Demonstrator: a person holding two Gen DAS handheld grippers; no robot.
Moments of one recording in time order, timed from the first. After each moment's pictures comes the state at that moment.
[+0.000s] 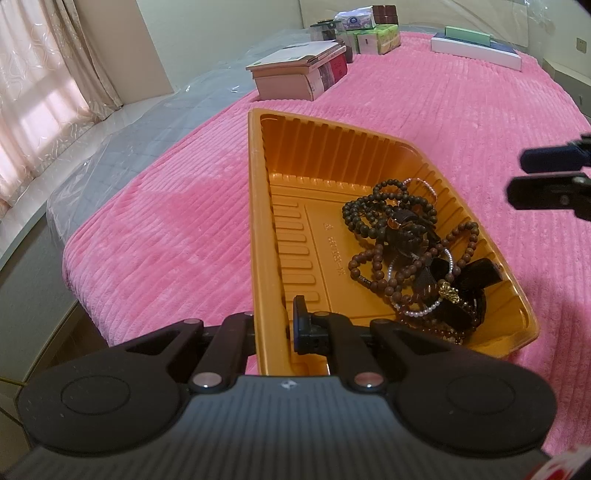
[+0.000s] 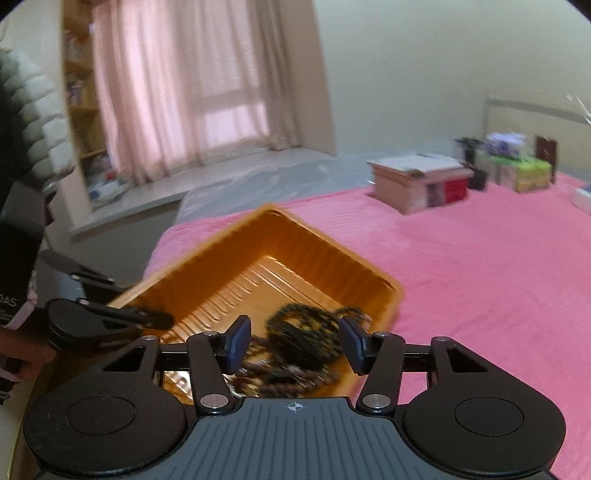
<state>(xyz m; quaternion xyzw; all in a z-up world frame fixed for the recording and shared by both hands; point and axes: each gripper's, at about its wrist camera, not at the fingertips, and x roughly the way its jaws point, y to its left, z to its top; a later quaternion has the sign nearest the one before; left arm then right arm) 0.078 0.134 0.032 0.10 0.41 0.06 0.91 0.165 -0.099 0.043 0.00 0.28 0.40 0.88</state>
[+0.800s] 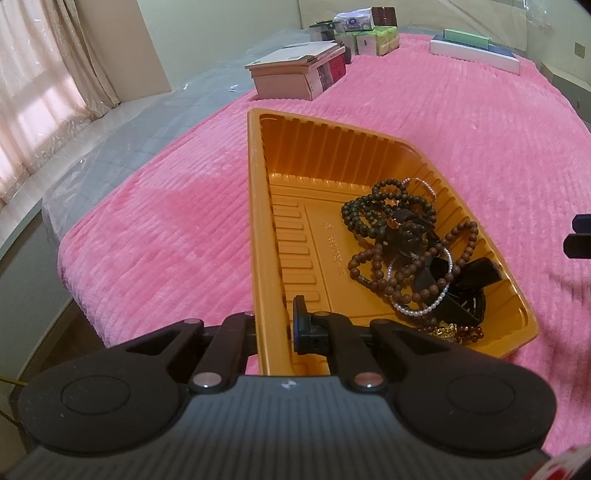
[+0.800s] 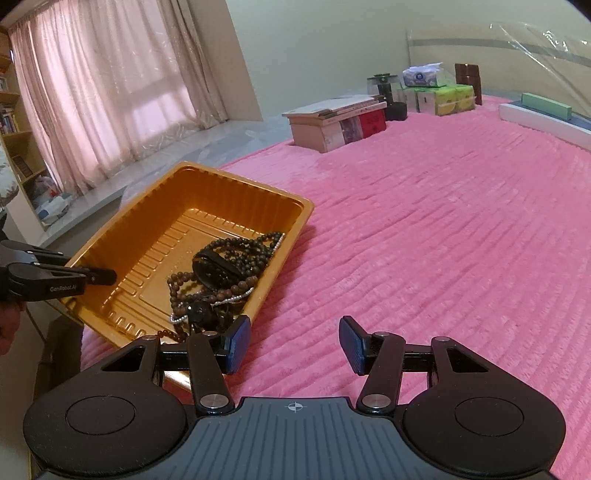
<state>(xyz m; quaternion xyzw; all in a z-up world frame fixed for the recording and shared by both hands) 0.076 0.140 0.028 0.09 0.41 0.05 0.91 0.146 -0.165 0.021 0.05 0.35 0.31 0.88</state>
